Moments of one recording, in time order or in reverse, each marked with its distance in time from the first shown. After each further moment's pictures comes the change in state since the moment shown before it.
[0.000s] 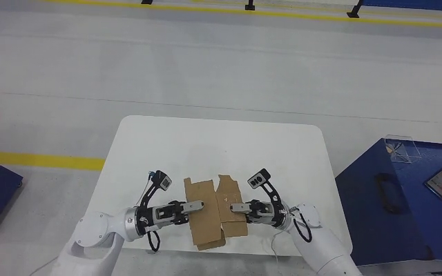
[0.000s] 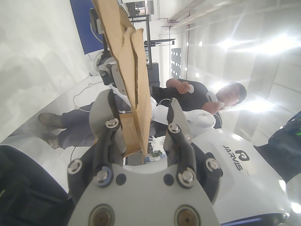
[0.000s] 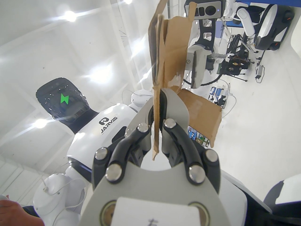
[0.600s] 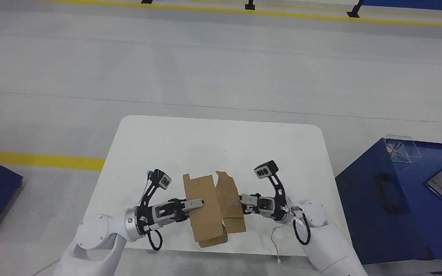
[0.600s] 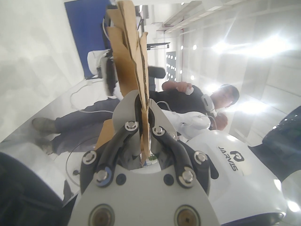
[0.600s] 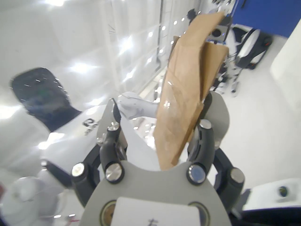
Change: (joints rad) left arm 0.030 -0.016 0.019 -0.013 -0.095 -0.085 0.138; right arm -0.051 0.031 0.092 -0.199 -0.309 -0.246 -0.246
